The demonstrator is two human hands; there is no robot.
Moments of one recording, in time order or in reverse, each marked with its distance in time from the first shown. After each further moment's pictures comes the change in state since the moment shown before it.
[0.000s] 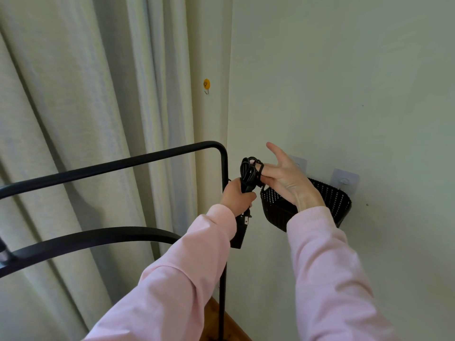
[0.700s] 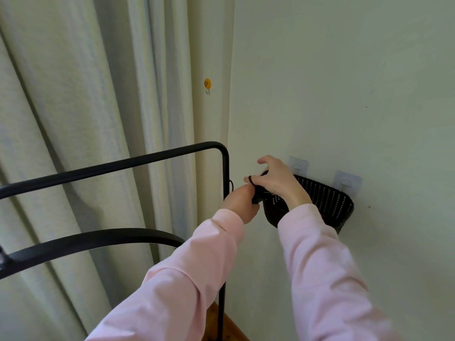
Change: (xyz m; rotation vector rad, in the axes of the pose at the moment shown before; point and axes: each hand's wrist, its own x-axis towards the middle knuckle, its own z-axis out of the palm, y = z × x) left_hand -0.001 -0.001 0.010 0.605 -0.029 0.140; right_hand 0.012 0.003 0.012 -0.866 0.145 0.026
